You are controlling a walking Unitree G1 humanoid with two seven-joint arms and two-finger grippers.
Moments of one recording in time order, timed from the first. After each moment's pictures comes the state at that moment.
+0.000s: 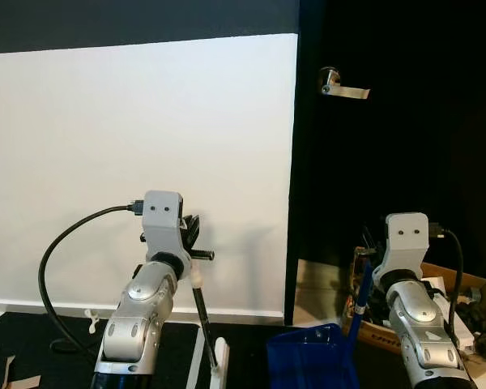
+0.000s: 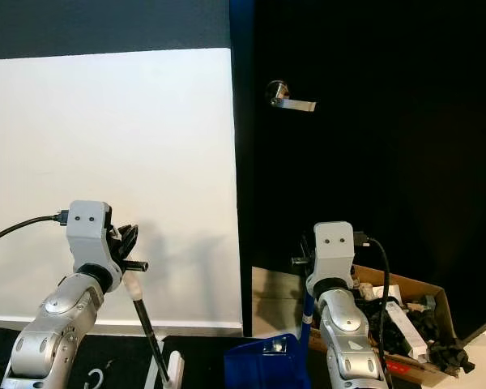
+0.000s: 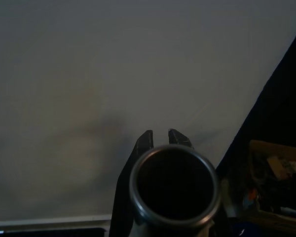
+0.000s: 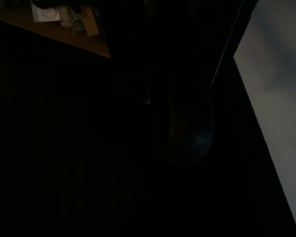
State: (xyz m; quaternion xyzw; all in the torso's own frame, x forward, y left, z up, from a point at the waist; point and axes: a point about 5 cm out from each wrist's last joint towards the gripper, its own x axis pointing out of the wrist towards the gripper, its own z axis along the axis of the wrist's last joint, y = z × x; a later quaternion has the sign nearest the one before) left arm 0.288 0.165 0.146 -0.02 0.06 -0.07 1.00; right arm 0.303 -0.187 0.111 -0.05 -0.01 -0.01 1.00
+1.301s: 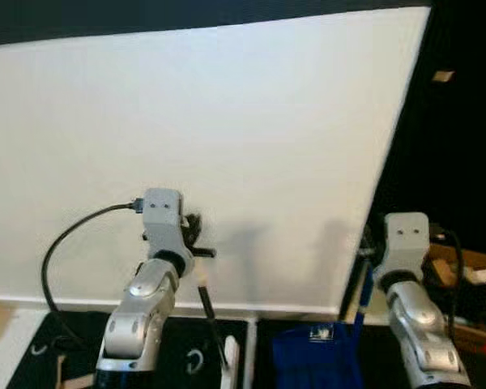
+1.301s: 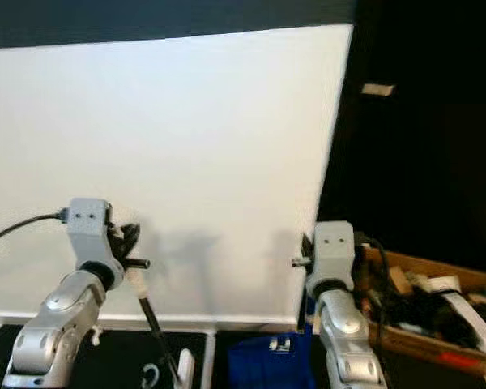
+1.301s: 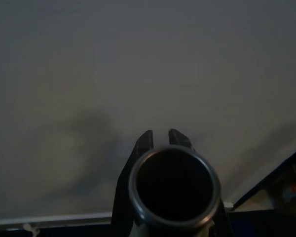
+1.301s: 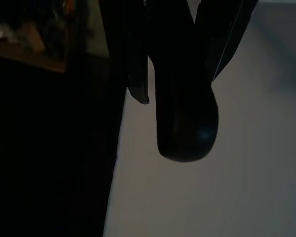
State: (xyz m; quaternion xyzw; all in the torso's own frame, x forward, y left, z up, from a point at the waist) left arm 0.291 0.162 0.152 -0.03 0.05 -0.08 0.99; right arm 0.298 -0.184 0.111 -0.04 0.00 -0.02 1.00
